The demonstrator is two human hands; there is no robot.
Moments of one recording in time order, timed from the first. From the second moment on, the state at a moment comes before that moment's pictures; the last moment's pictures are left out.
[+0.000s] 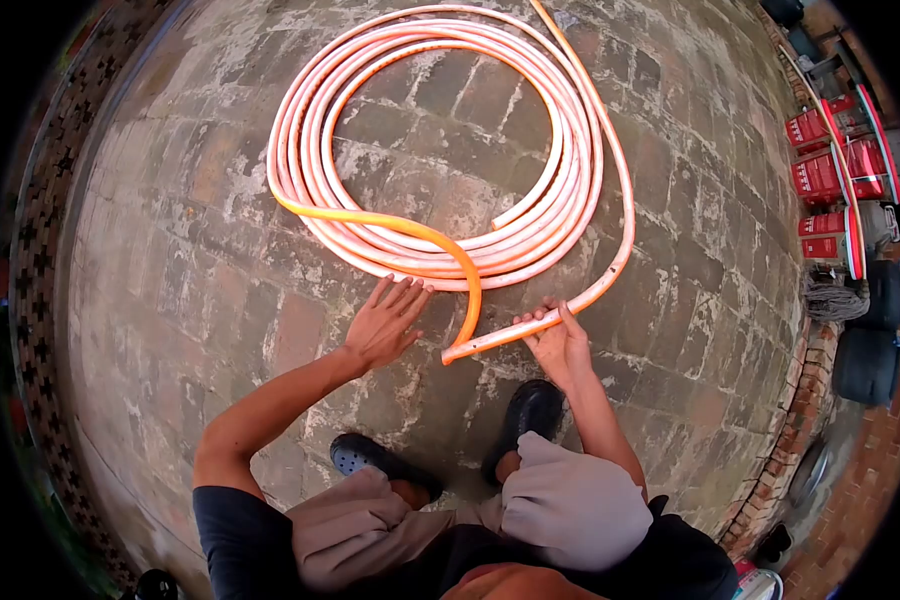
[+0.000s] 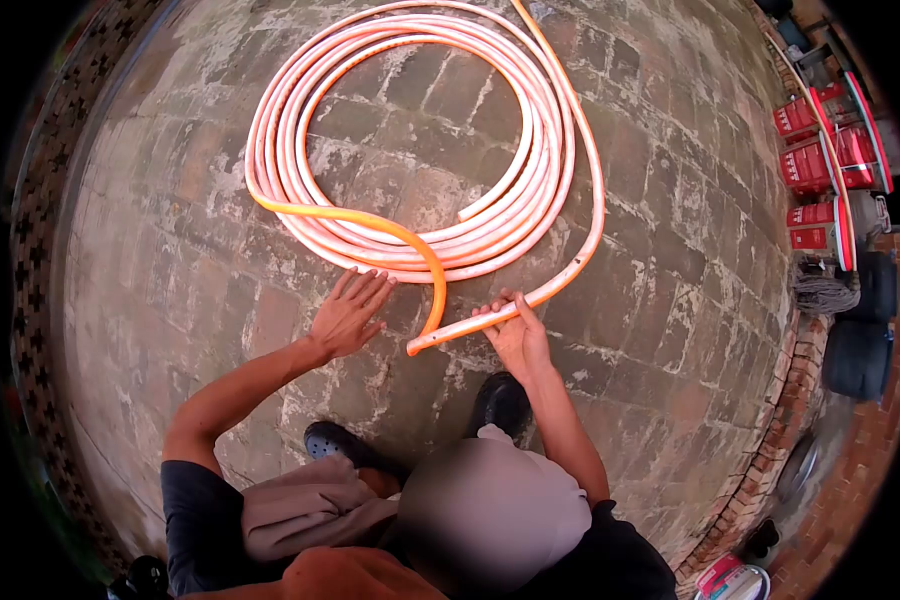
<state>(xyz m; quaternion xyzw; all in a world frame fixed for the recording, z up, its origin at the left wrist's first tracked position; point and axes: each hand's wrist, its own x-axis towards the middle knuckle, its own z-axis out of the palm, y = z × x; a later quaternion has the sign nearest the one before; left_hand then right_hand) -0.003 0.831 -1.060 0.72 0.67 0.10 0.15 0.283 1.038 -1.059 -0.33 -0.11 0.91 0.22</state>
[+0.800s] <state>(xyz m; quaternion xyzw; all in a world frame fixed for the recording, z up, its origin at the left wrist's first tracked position) -0.160 0.810 -1.040 0.67 0.68 0.29 -0.04 0.451 1.217 -0.915 -0.09 -0.34 0.80 0.48</state>
